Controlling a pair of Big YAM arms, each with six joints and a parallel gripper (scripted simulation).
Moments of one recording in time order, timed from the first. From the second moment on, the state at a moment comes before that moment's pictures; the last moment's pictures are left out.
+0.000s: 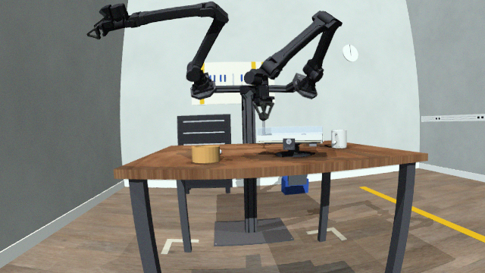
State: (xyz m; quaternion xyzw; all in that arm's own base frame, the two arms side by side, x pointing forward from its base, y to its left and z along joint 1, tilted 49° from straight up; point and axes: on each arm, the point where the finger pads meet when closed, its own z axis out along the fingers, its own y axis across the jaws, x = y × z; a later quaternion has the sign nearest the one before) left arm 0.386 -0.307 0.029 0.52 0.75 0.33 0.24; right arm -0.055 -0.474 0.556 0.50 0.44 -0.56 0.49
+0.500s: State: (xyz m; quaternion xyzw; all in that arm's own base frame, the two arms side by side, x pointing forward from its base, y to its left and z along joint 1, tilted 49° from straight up) left arm 0.386 -0.307 0.029 0.52 0.75 0.33 0.24; right arm -0.055 -0.474 0.556 0.50 0.44 -0.56 0.49
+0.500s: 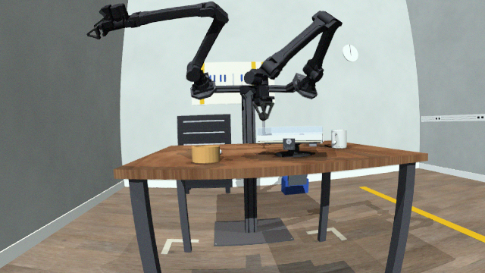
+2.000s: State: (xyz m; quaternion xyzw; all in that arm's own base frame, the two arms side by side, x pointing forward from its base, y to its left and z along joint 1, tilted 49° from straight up) left arm 0.385 -0.307 0.030 0.52 0.75 0.32 0.26; right arm -0.055 -0.474 0.556 0.50 0.44 -0.56 0.49
